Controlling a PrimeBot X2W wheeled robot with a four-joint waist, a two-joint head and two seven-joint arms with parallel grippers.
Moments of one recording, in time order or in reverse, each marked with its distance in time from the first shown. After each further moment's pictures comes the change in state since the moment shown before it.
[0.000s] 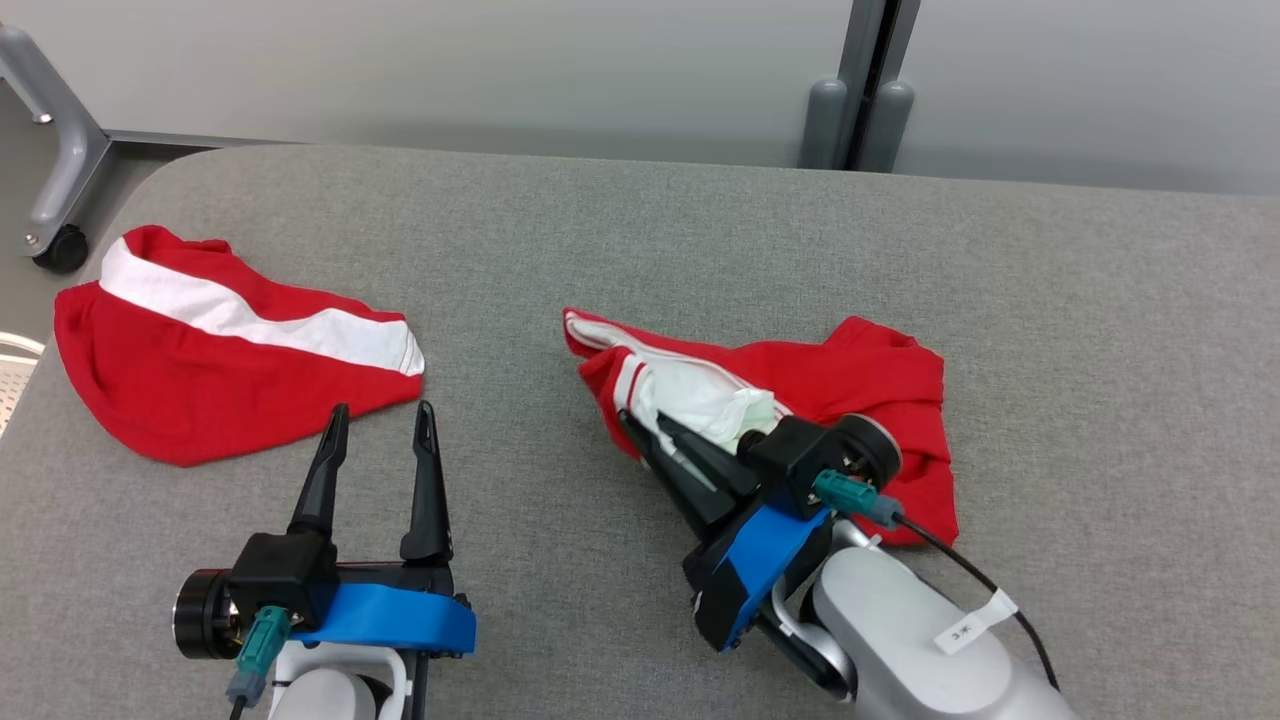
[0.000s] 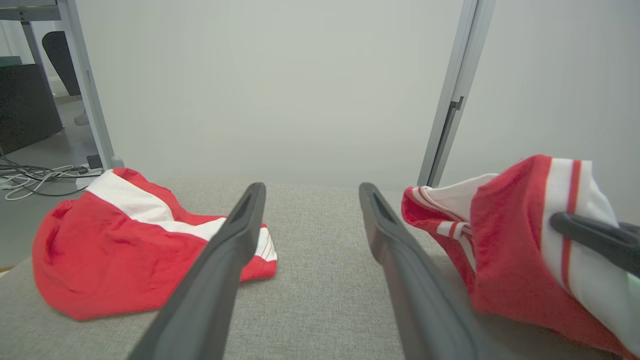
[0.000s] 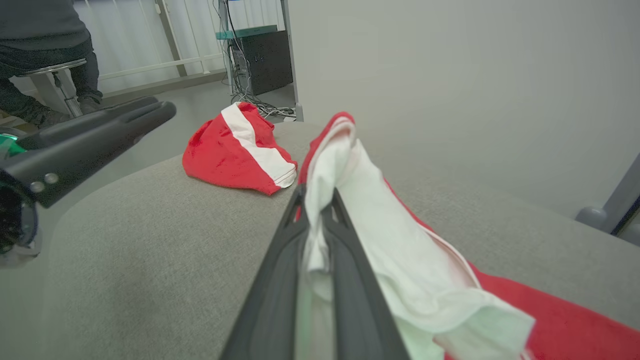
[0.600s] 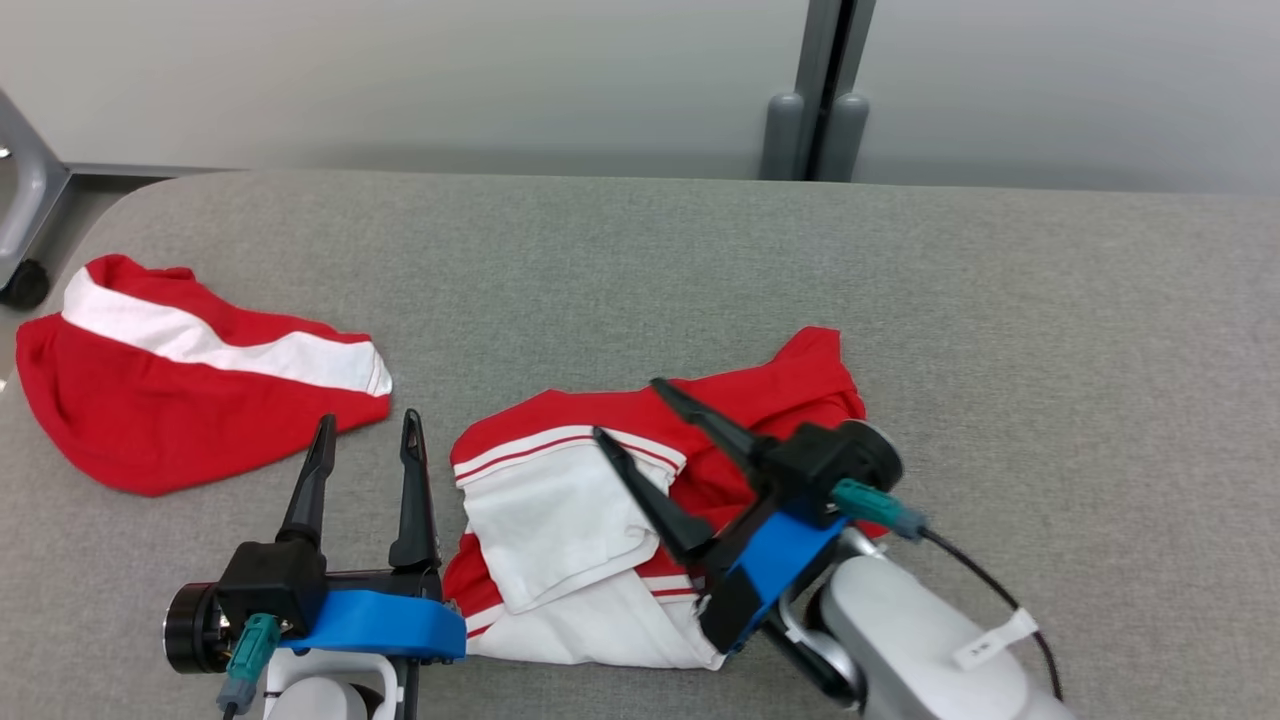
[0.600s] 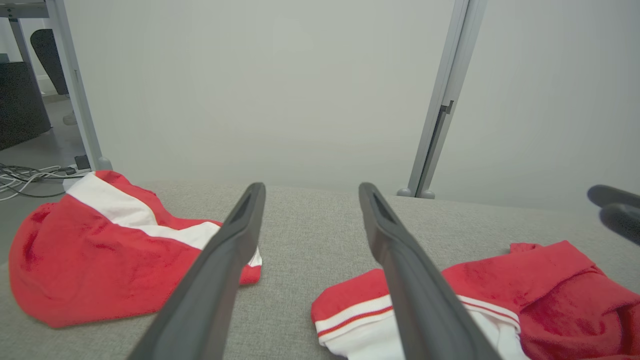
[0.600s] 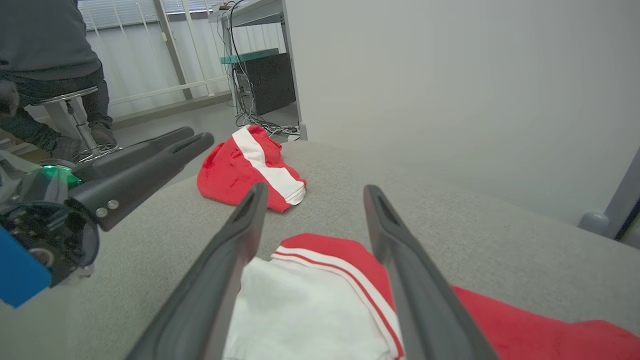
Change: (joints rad) left arm 0.004 0.000 0.007 0.005 -0.013 0.016 0.000; right arm 0.036 0.003 0.043 -0.082 0.047 0.000 0.000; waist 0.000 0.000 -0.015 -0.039
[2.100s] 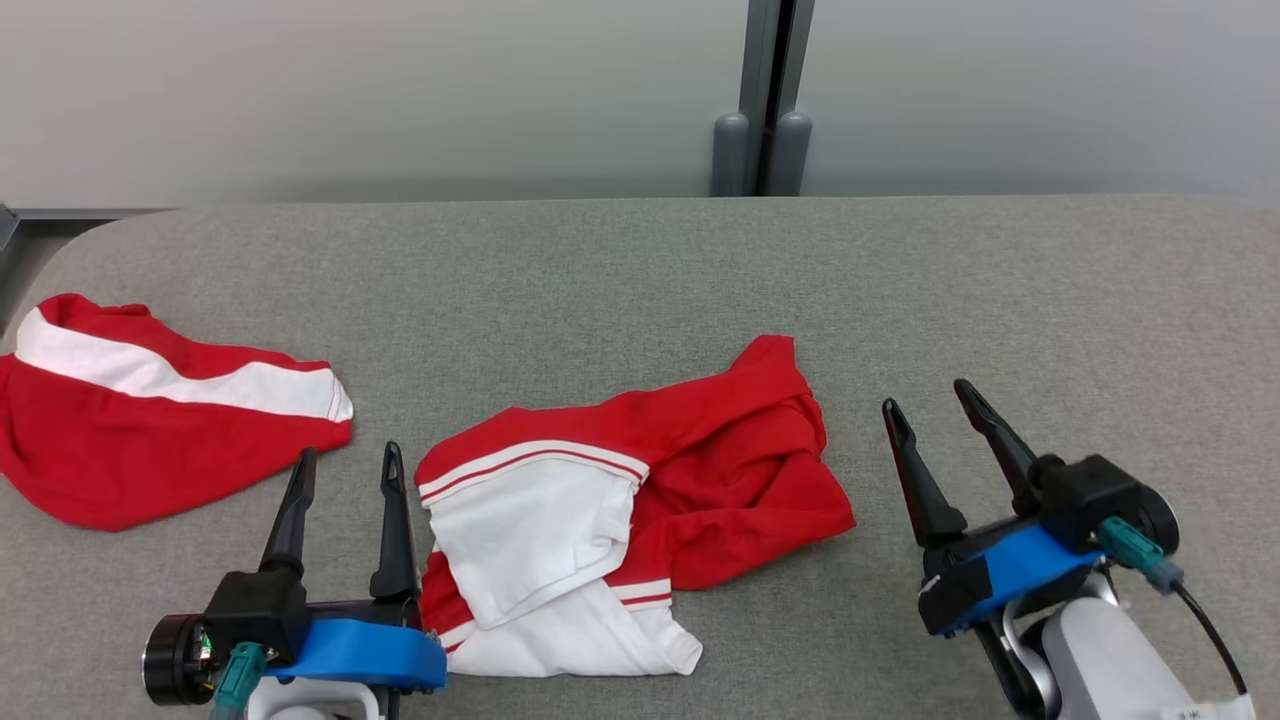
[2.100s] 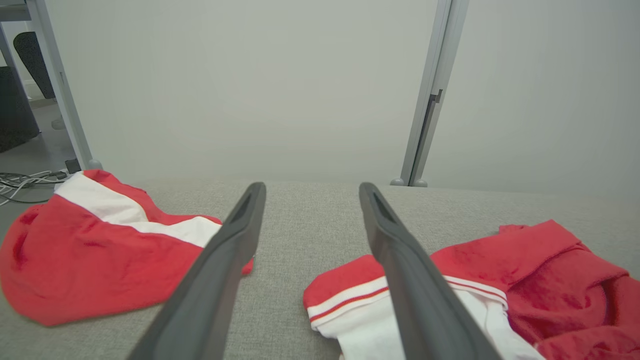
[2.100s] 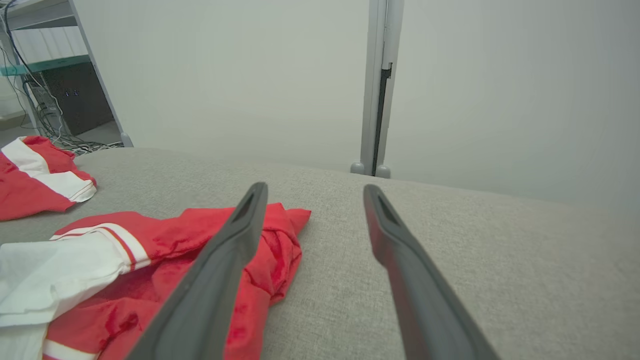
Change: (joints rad) left arm 0.058 0.000 0.055 -0.003 0.047 -0.025 0.000; right arm 0.309 -0.080 -0.563 -0.166 -0.226 0.000 0.000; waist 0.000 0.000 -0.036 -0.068
